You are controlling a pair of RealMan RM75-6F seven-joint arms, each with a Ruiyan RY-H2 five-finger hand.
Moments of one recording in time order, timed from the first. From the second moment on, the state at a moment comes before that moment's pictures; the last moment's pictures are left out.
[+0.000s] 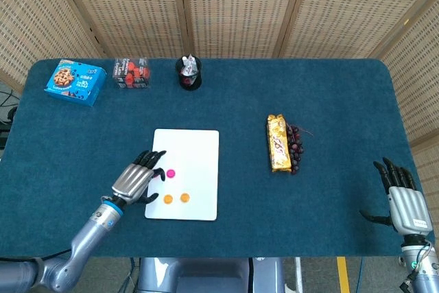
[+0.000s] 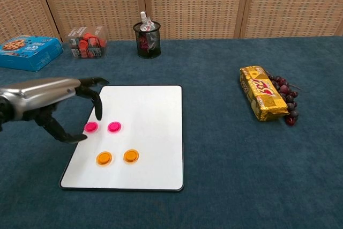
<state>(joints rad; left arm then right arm) -0.61 -1.43 -0.03 -1.72 1.18 1.03 0.35 0.12 -1.09 0.08 -1.71 -1.34 1.34 -0.05</state>
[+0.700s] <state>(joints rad) -0.19 -1.18 0.05 -1.70 1.36 1.56 0.11 0.11 -1.11 0.08 -1.71 -1.35 1.38 -0.10</state>
